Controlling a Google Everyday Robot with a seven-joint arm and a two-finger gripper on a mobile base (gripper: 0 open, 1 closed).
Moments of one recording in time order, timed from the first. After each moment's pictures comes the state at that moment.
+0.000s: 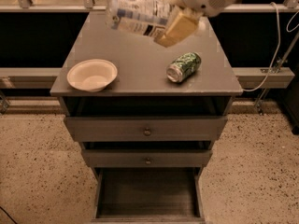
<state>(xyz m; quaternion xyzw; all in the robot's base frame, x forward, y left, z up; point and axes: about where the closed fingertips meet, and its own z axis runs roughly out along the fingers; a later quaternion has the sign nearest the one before) 0.551 -0.032 1.041 -0.71 0.59 0.07 0.38</state>
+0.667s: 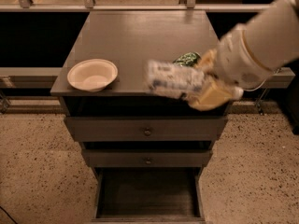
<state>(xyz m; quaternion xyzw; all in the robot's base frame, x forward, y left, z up) 0.469 -0.096 0.946 -0.67 0.68 0.05 0.30</state>
